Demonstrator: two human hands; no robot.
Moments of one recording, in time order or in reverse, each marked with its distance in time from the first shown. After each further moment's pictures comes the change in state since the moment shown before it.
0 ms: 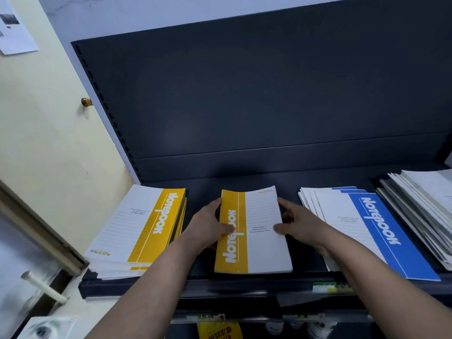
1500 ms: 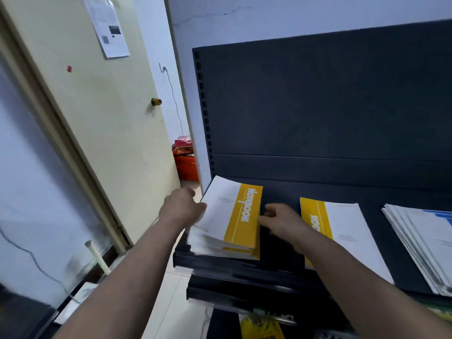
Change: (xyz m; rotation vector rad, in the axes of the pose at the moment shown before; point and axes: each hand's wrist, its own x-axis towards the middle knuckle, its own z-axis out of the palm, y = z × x) left_hand -0.053 -0.112 -0.173 0.312 0.508 -0.157; right_hand 0.019 -0.117 0.177 -0.126 -0.018 -0.011
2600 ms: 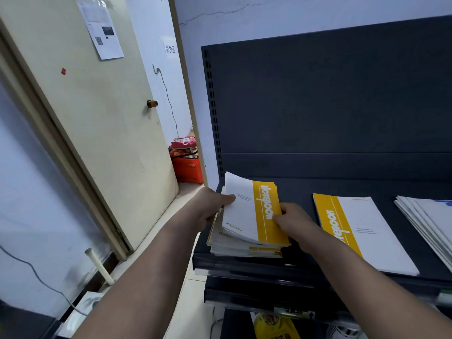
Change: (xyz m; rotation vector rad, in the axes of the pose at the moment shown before) left_hand 0.007 0.005 -0.007 -0.687 -0.393 -0.114; right_hand 0.000 -0.015 0.032 0.082 0.133 0.106
